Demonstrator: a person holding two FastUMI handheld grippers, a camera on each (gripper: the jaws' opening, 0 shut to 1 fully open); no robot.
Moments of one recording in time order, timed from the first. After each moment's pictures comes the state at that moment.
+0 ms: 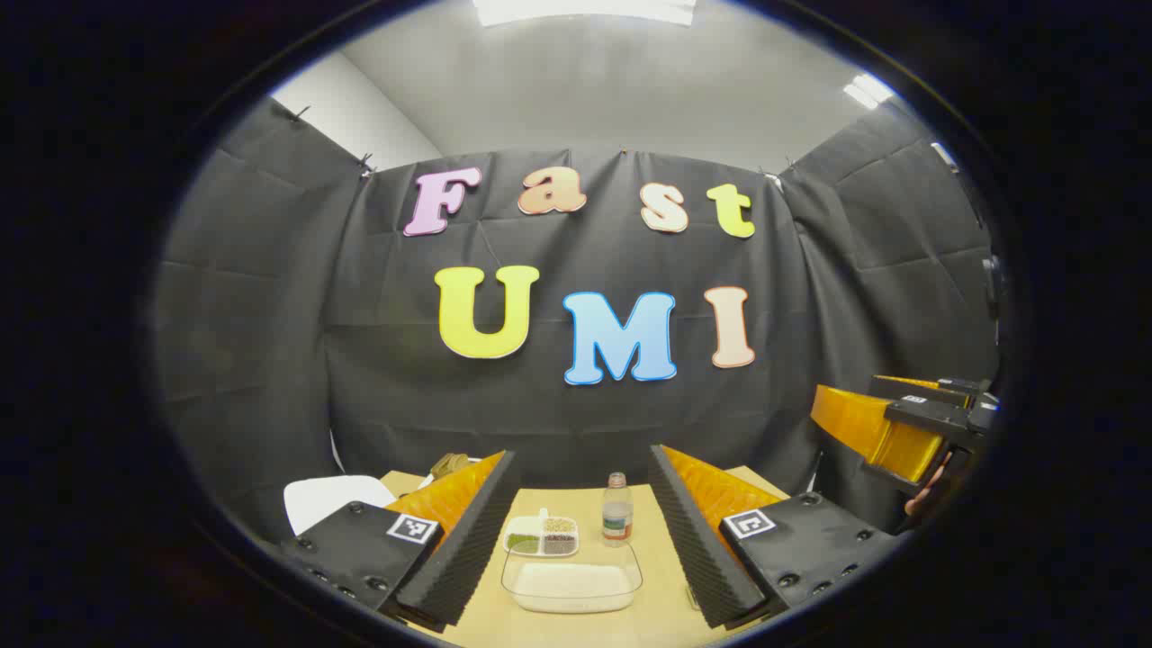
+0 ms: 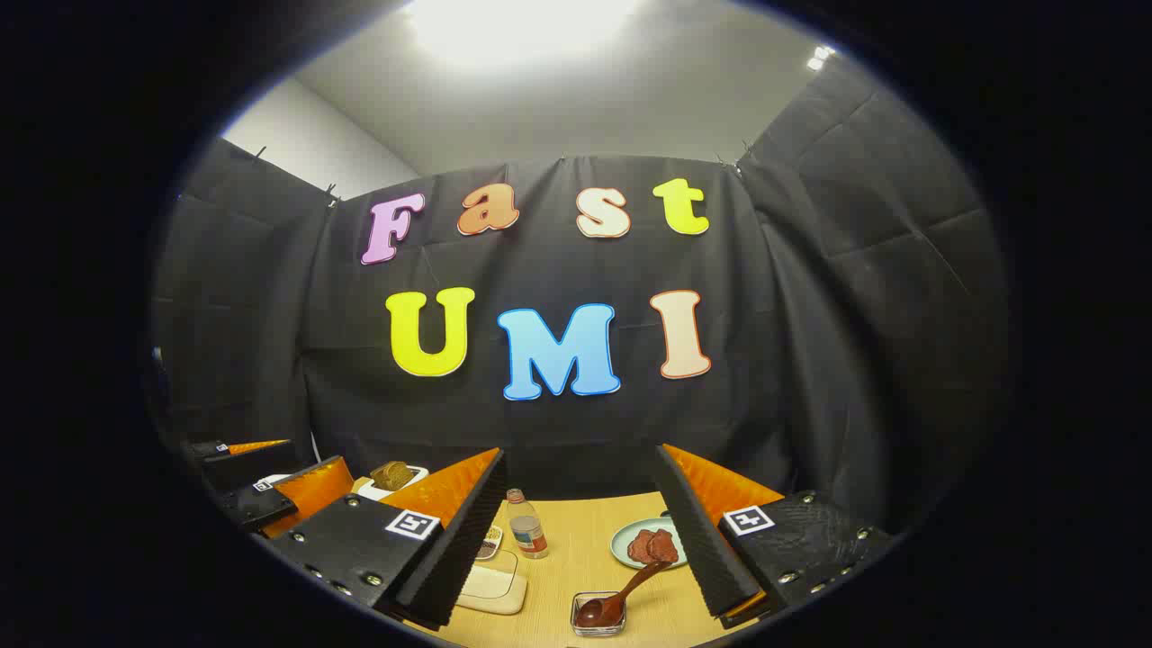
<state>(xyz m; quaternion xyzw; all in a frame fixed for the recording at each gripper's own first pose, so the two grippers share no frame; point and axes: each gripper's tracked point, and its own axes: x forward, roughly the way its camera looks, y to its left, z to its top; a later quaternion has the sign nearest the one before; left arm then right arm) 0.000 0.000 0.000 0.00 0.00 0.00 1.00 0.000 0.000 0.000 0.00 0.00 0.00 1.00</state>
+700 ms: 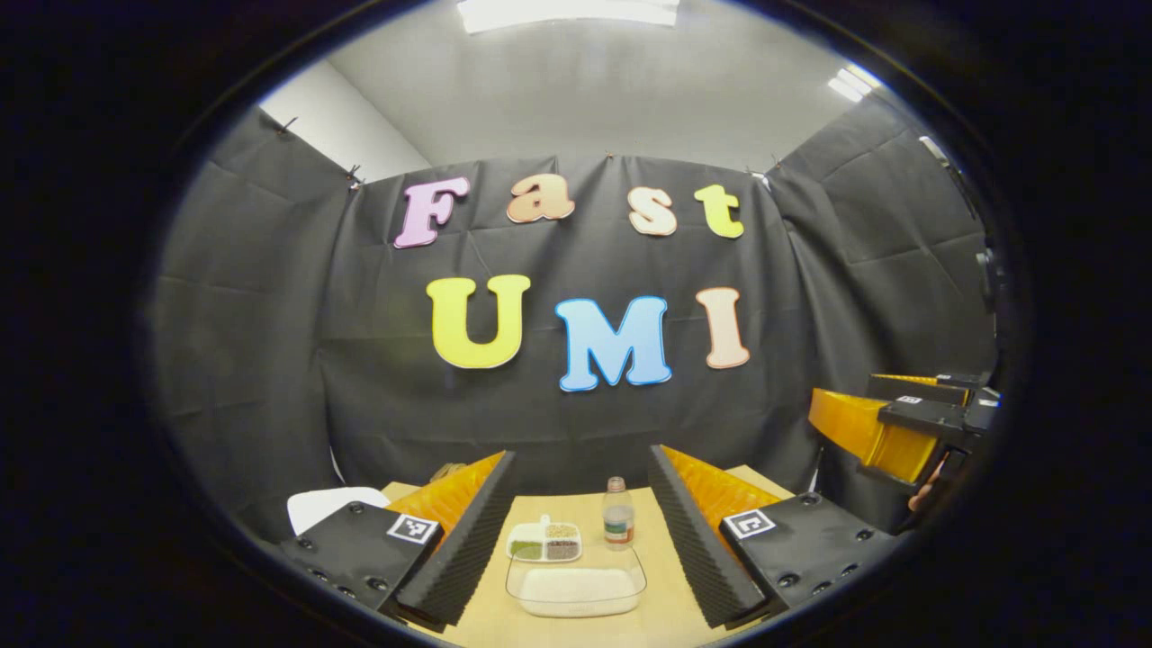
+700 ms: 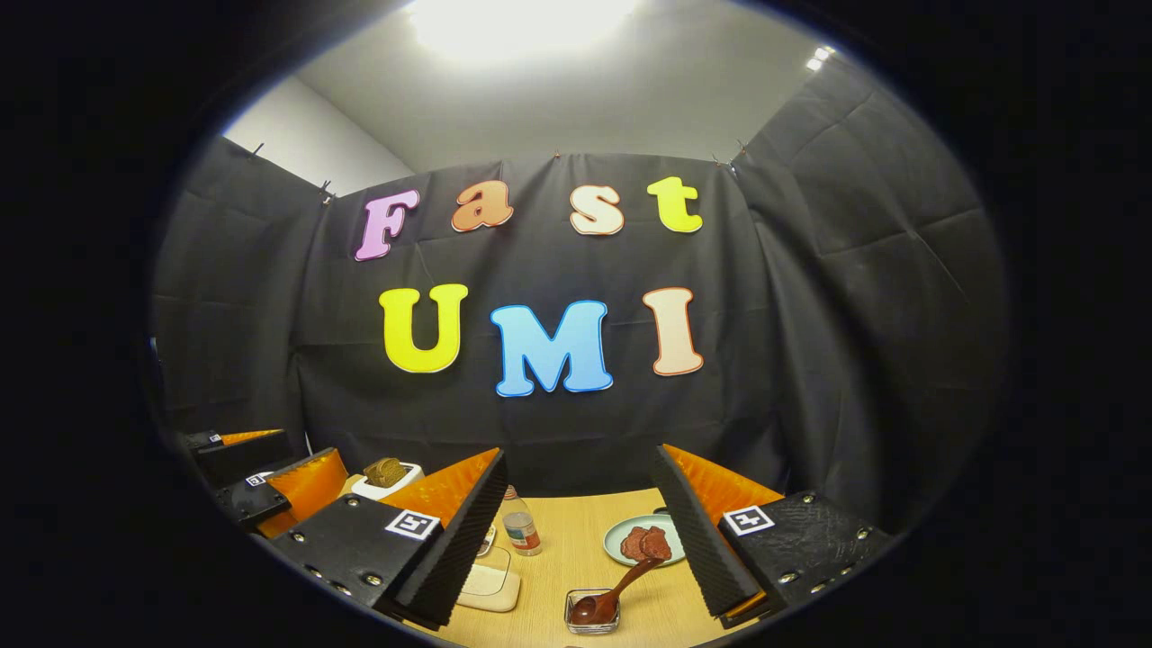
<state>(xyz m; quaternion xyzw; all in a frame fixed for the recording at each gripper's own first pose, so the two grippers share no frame) 0.001 -0.006 0.001 0.02 0.00 -0.01 1.00 -0.002 -0.004 -0.005 0.00 0.00 -0.01 1.00</state>
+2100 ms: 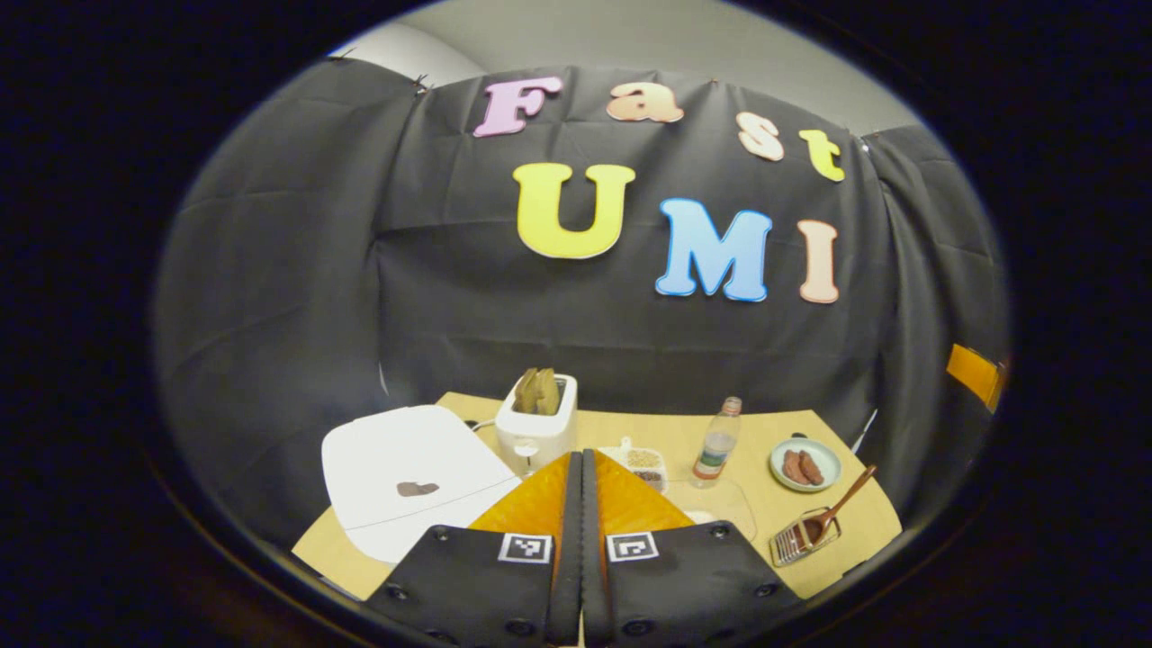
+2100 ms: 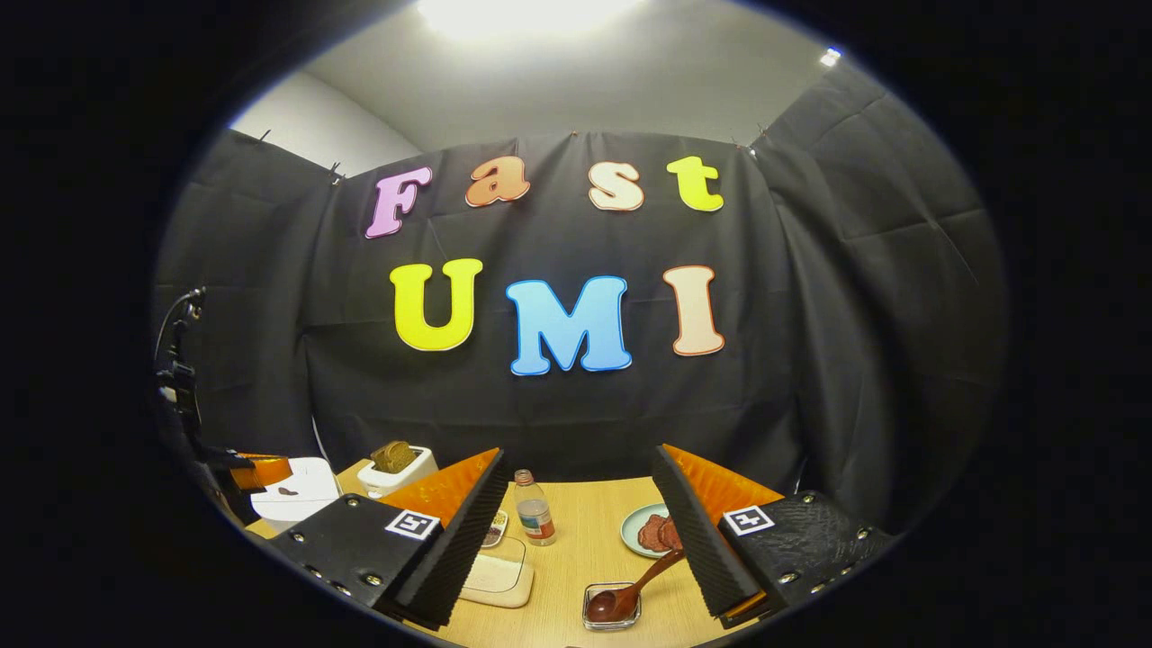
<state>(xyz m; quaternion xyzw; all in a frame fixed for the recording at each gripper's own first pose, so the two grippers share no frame) 0.039 0.198 -0.122 -0.04 0.18 0.08 0.98 0.023 0.027 -0.036 -0.01 0.04 0.01 1.00</state>
